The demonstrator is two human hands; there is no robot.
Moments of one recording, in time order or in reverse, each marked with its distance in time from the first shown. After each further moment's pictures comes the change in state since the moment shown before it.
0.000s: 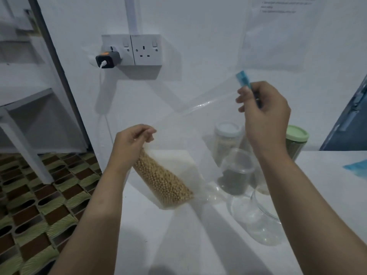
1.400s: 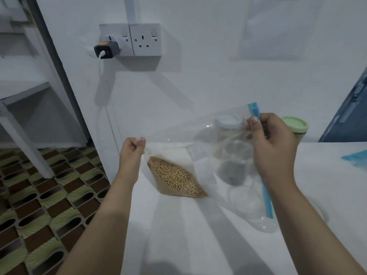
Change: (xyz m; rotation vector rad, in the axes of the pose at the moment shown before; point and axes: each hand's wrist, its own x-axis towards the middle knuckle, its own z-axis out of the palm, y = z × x) left_hand -0.030 -0.066 0.022 -0.415 0.225 -0.408; right_hand -0.060 0.027 -0.029 -0.023 -0.006 0.139
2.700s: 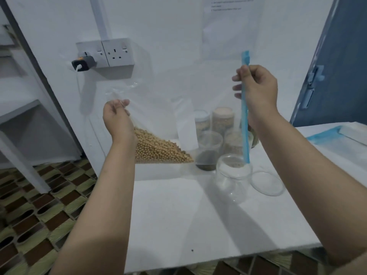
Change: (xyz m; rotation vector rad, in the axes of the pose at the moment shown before) left_hand -0.056 0.121 0.098 -0.085 0.295 0.242; right_hand 0.076 -0.019 -0.069 0.340 0.015 0.188
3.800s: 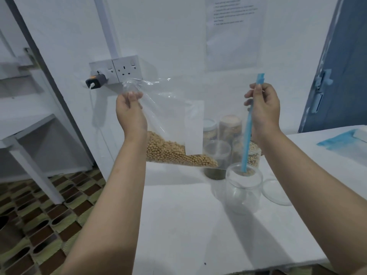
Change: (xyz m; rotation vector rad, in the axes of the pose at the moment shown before) left_hand -0.004 0.049 0.026 0.034 -0.093 0.116; right_hand 0.009 0.034 -0.003 0.074 0.081 -0.011
